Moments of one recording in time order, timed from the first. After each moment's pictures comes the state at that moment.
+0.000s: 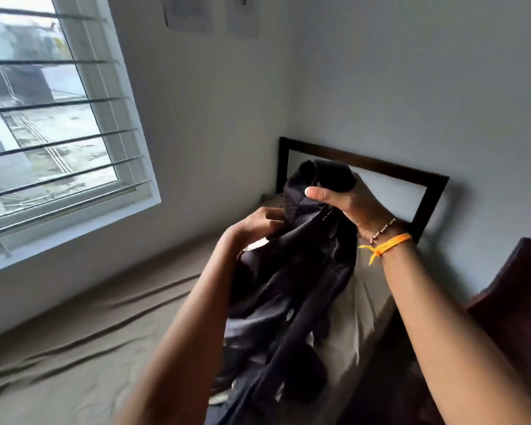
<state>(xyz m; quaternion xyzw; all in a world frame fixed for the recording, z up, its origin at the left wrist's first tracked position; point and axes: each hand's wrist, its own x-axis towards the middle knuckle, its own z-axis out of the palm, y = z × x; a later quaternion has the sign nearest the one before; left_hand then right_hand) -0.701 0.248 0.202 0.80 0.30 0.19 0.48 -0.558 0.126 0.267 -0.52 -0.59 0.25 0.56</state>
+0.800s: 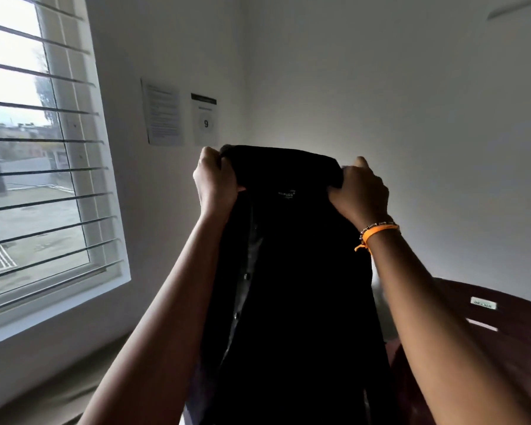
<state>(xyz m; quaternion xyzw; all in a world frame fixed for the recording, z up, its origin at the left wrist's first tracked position) -0.723 0.078 0.423 0.60 0.31 0.69 0.27 -0.549 -0.040 0.413 -0.77 -0.44 -0.29 0.37</state>
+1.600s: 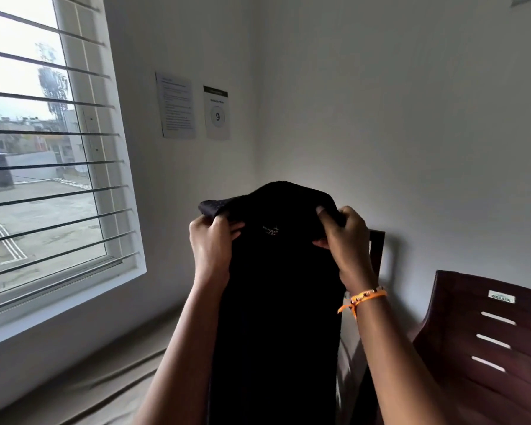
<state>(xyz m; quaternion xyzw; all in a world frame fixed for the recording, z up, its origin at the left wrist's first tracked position) -0.797 0.057 0.344 0.51 0.30 0.63 0.50 -0.632 -0.014 0.332 -0.60 -0.37 0.02 0.71</state>
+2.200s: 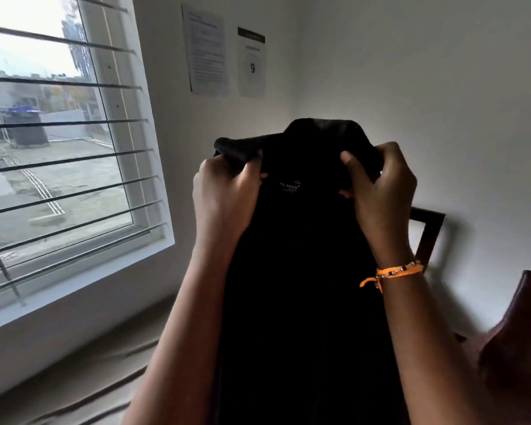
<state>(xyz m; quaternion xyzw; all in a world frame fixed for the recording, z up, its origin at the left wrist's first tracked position) -0.826 0.208 0.357 0.63 0.34 0.62 0.31 -0.660 0.128 0.350 -0.53 -0.46 -0.19 0.68</state>
